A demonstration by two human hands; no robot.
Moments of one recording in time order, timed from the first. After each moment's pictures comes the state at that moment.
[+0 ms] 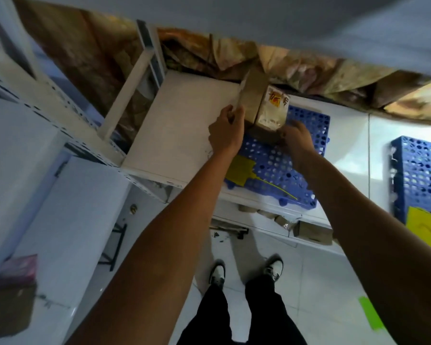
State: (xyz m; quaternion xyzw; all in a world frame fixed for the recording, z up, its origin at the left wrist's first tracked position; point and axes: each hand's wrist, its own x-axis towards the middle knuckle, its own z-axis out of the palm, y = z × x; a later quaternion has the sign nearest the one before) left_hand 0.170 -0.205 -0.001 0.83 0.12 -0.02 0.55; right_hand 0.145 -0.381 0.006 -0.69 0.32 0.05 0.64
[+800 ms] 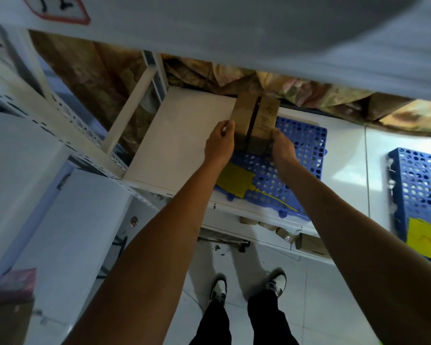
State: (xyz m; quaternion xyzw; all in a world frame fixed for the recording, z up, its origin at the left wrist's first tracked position) left_hand 0.175 -0.185 -0.001 0.83 0.08 -0.06 0.54; right_hand 0.153 -0.350 0.004 -0.72 0.30 0.06 0.62
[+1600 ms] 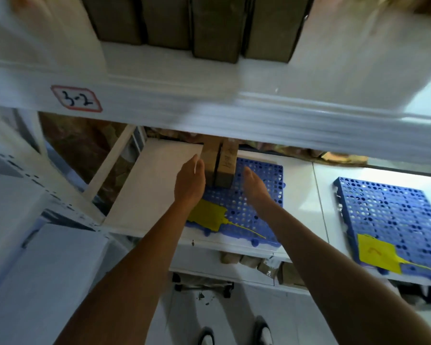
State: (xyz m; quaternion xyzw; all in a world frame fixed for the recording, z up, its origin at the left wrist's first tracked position) left_hand 0.157 -0.171 0.033 0.87 0.01 -0.02 0.49; right_hand 0.107 -0.357 0.052 -0.78 0.24 0.06 0.57
